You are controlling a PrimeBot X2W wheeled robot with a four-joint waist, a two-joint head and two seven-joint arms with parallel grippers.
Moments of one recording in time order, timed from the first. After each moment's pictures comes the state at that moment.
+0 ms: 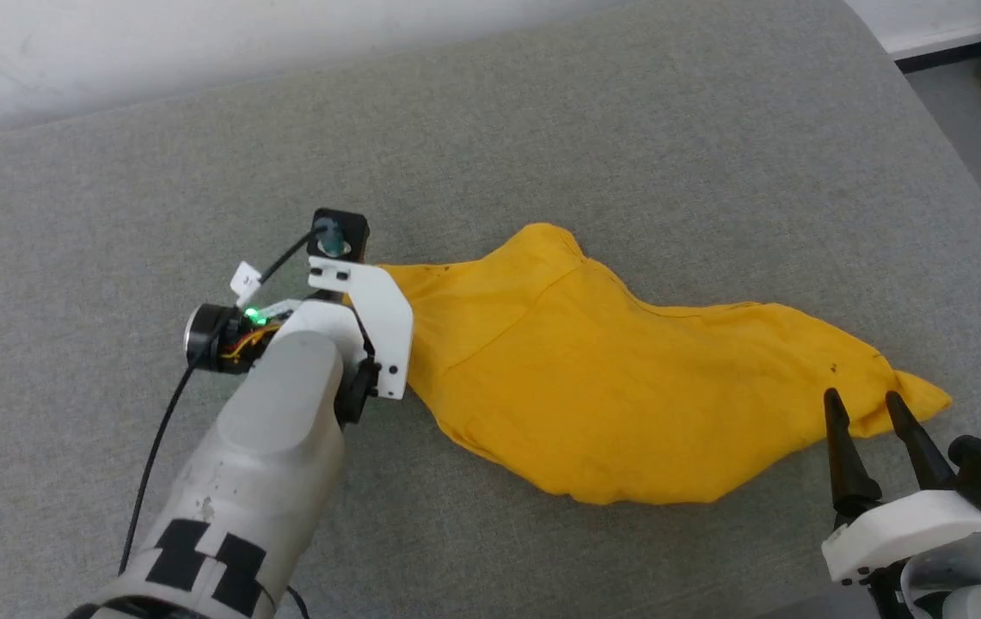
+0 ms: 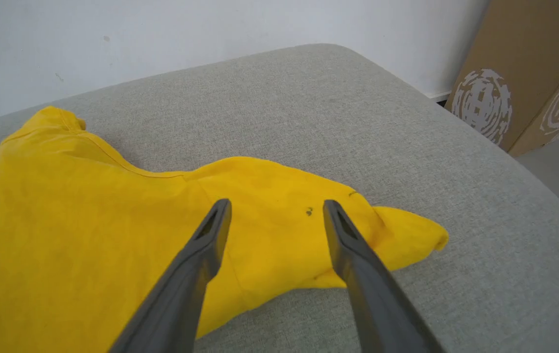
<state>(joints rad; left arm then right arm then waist) -0.81 0.08 -0.44 0.98 -0.27 0.13 0.31 -0.02 -0.05 -0.13 0.18 0.20 0.13 -0.10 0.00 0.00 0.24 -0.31</state>
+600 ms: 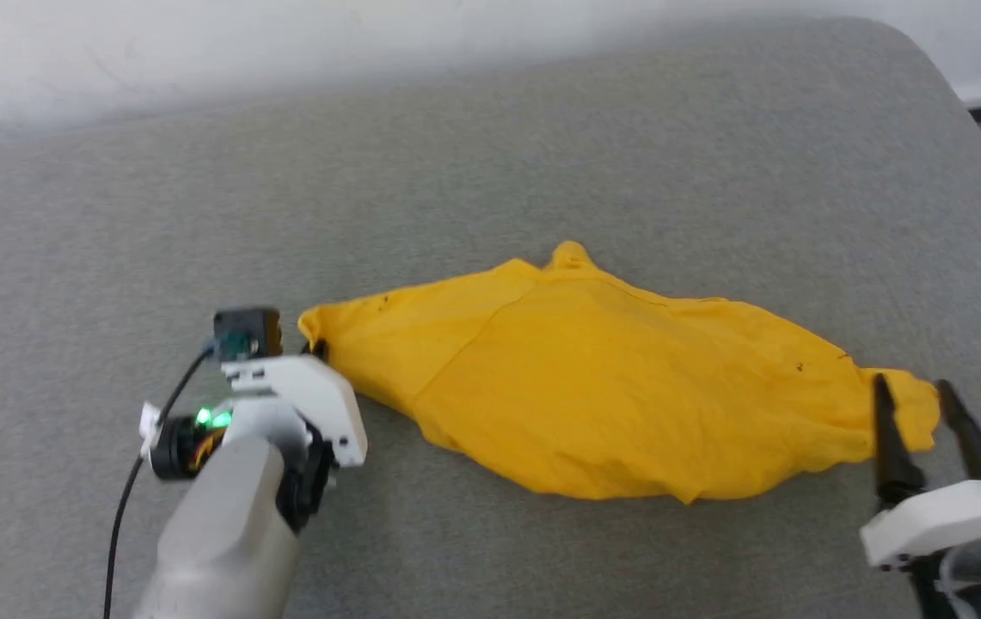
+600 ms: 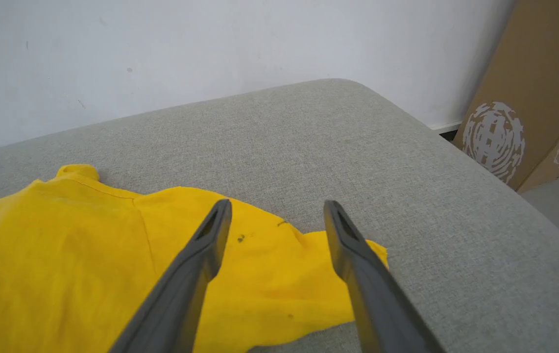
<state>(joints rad) -0.57 0.14 -0.28 0.82 -0.44 0.13 0.05 -0.03 -0.05 -0.20 0.14 0.19 0.13 -0.09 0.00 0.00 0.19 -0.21</state>
